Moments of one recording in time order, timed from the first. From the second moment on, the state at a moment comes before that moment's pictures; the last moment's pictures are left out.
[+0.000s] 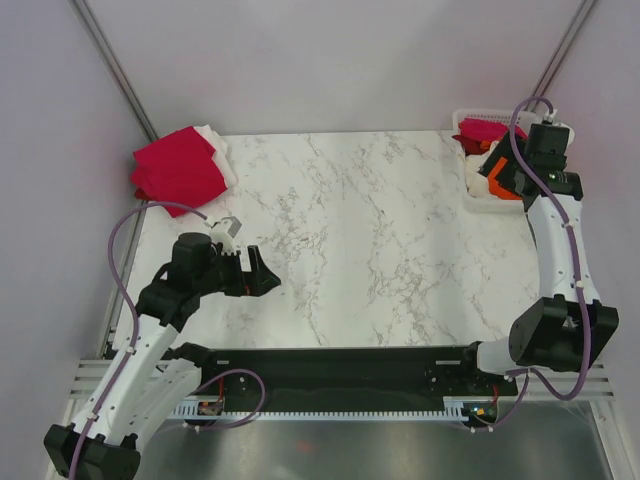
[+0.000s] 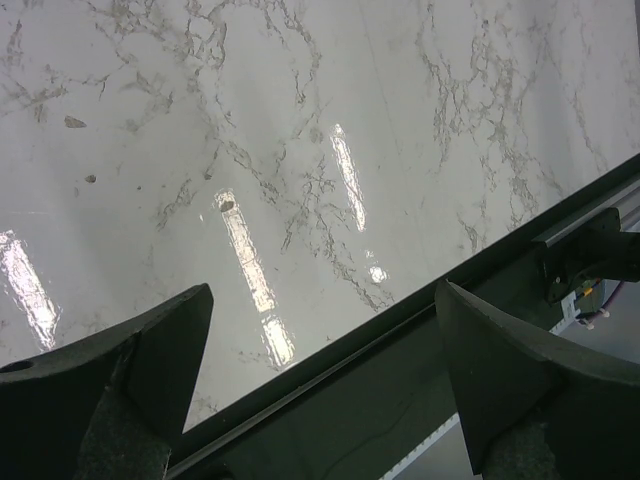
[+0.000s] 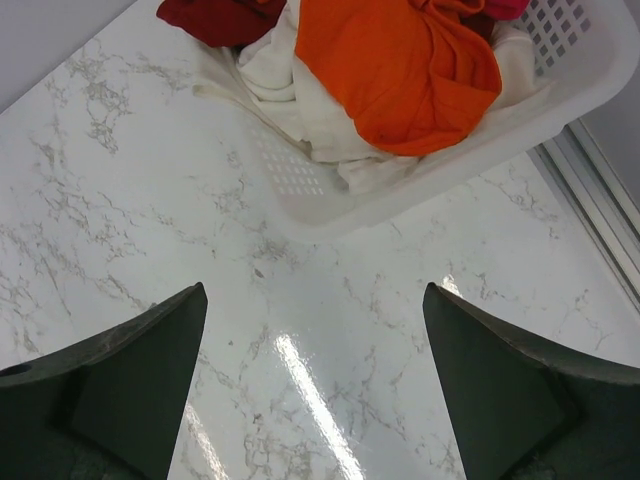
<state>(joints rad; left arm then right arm) -0.30 0.70 0.68 -0.65 0.38 -0.38 -0.19 1.42 1.43 -0.66 0.11 0.39</state>
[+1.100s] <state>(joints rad) -0.30 0.65 0.68 -0.62 0.40 -0.38 -0.29 1.93 1.76 -0.52 0.00 0.46</state>
